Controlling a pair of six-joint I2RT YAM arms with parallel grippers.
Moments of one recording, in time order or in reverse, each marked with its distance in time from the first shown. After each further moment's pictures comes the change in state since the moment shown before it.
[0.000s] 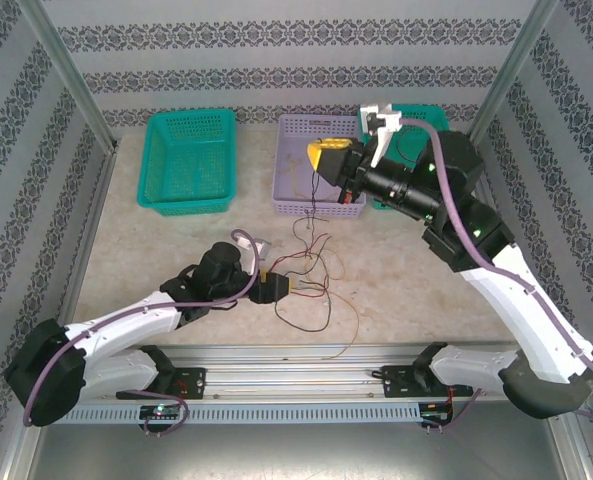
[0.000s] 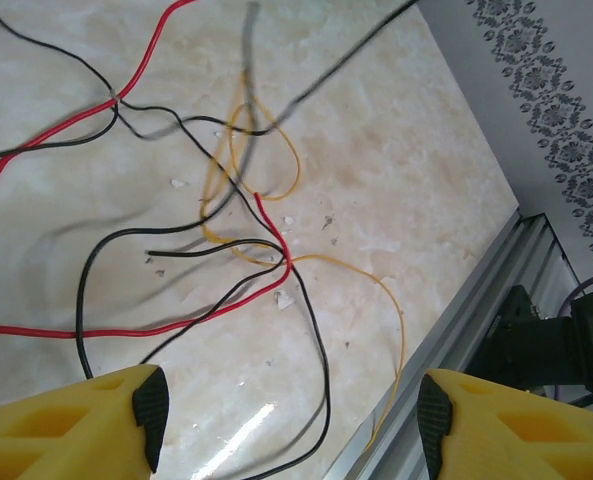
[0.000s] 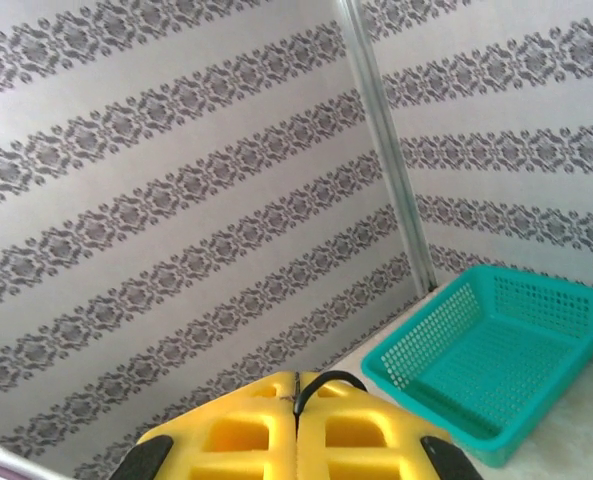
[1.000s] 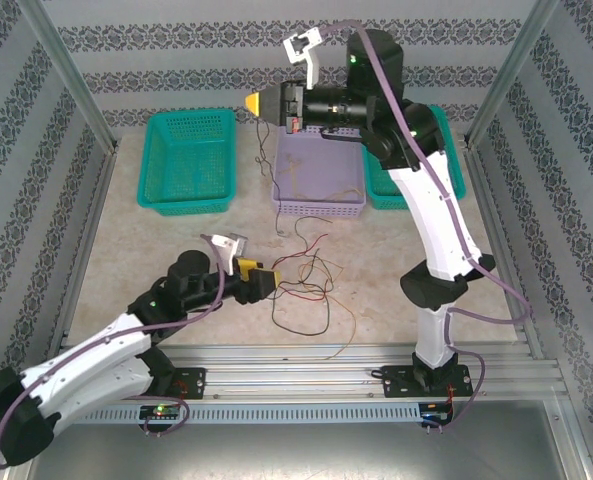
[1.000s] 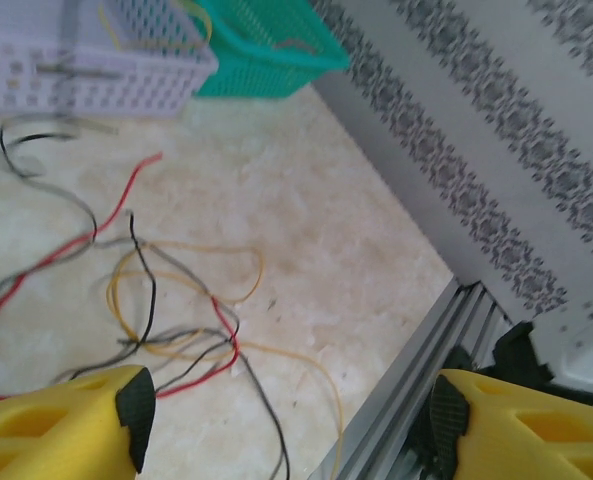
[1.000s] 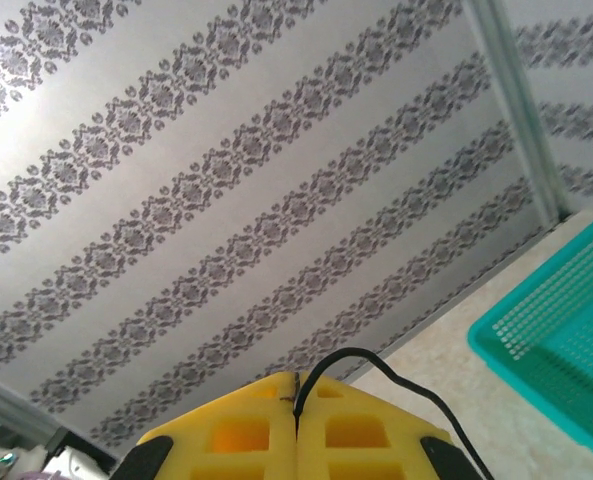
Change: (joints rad) left arm 0.000 -0.351 -0.007 -0.071 -0.083 0.008; right arm -0.066 0.791 1.098 -0.475 -0.359 0.142
